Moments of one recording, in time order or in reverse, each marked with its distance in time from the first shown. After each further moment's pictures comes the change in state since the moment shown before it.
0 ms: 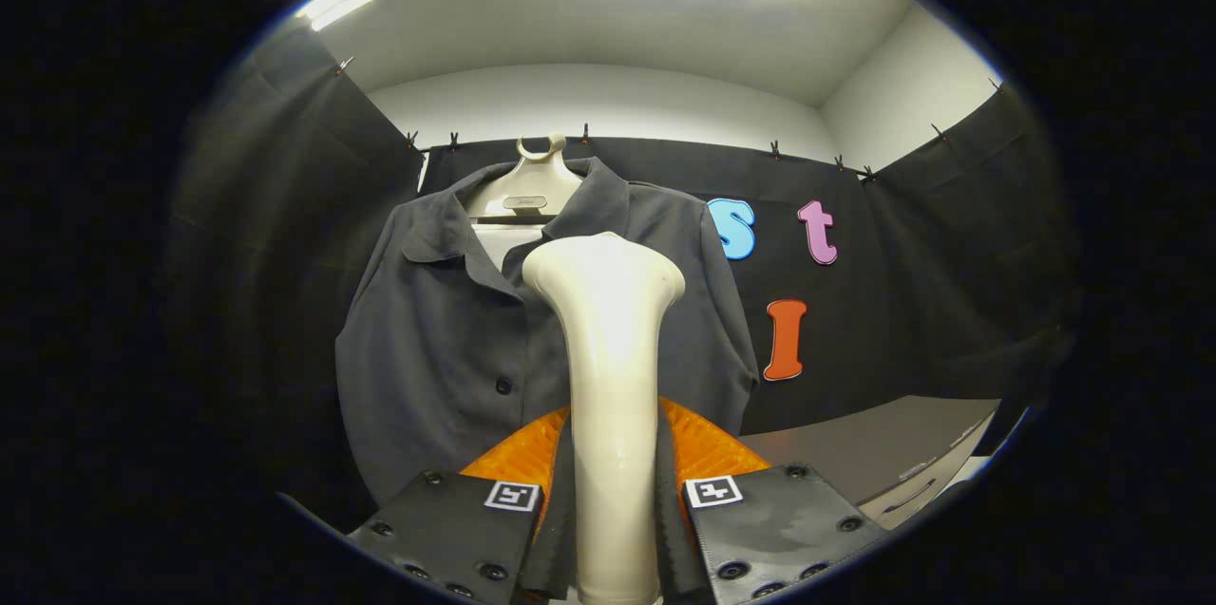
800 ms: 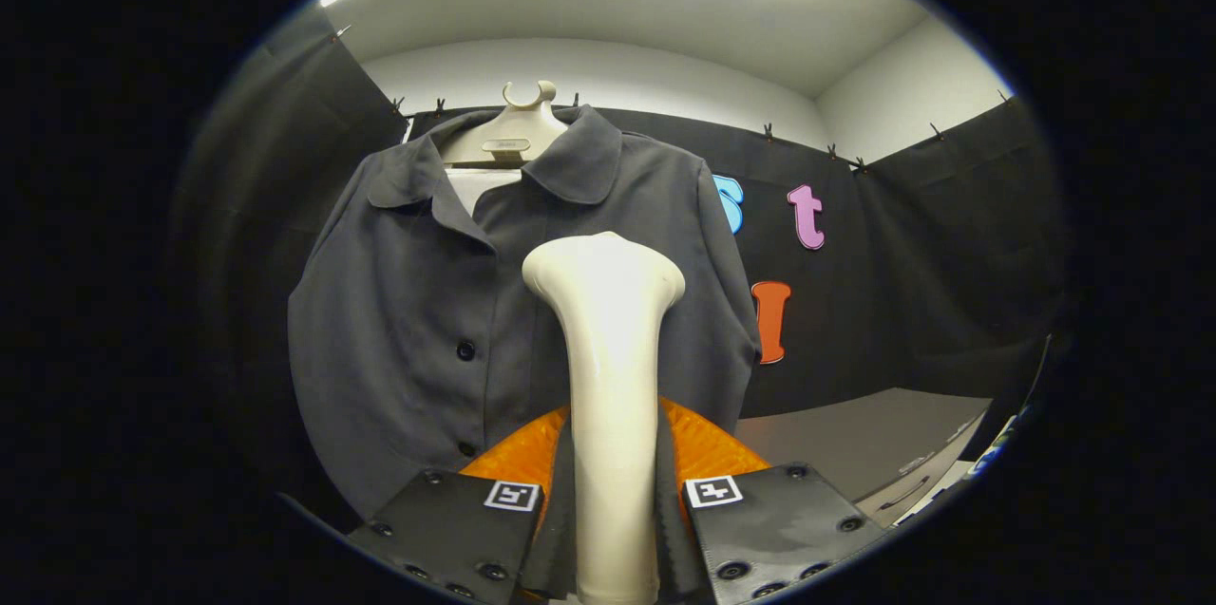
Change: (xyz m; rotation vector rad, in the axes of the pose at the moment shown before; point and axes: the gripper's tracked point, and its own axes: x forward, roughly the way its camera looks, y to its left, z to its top) arm 0.028 -0.011 -0.042 -0.047 0.081 -0.066
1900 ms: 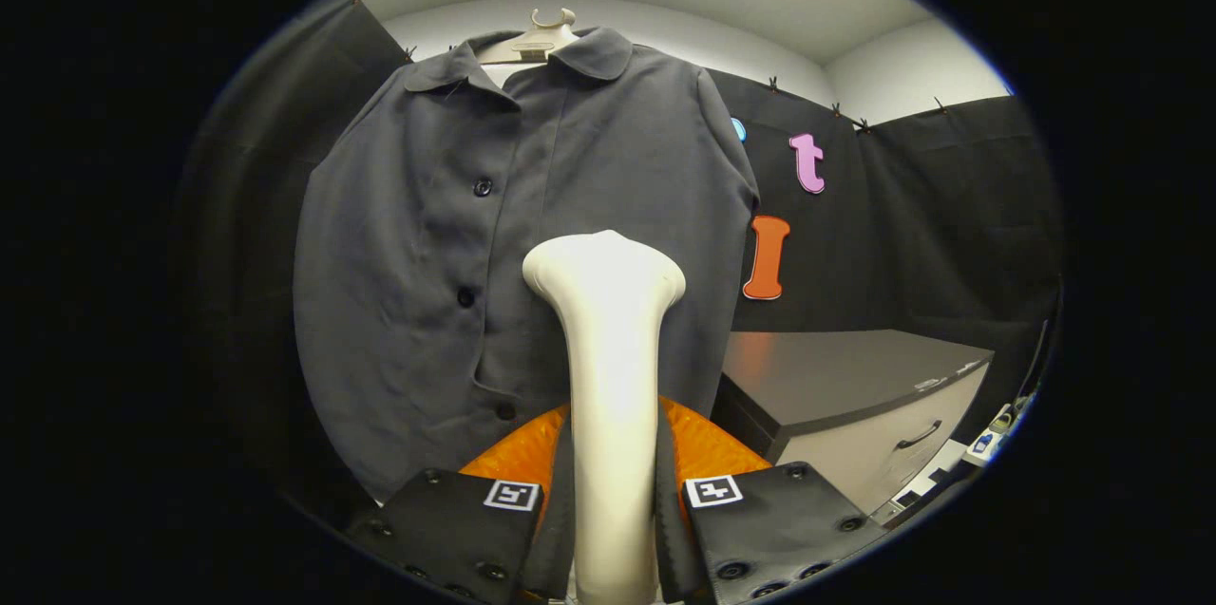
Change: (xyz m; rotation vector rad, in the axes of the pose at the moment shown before) arm -0.046 0.001 -0.117 -0.030 0.168 -0.004
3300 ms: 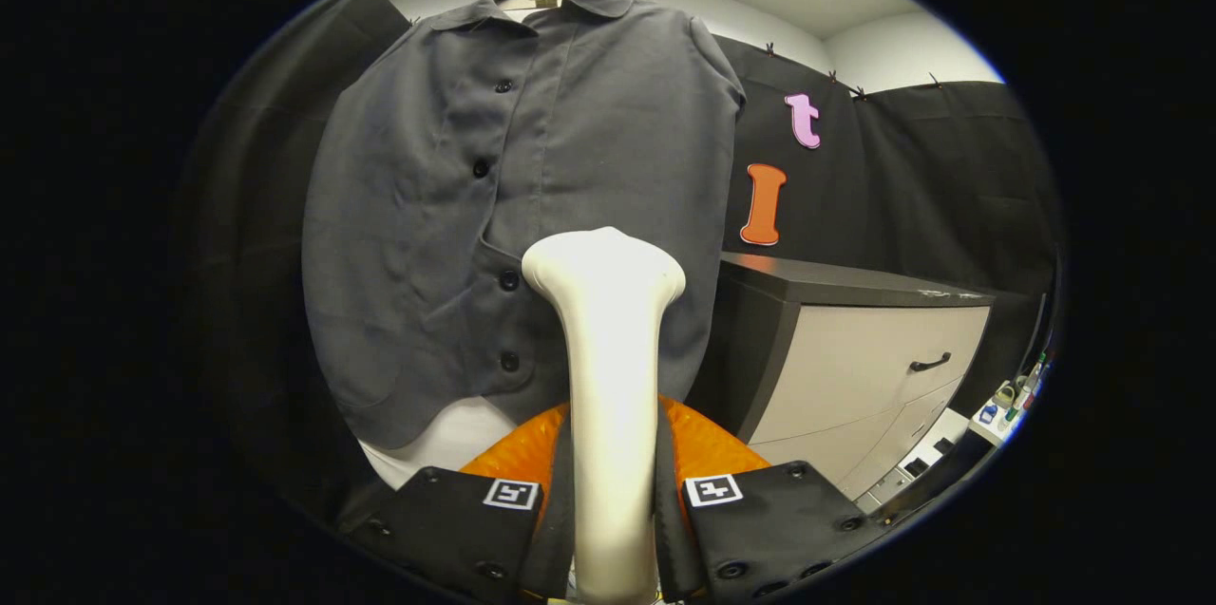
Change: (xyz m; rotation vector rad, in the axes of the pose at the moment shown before) arm -0.038 0.005 -0.086 0.011 0.106 -0.005
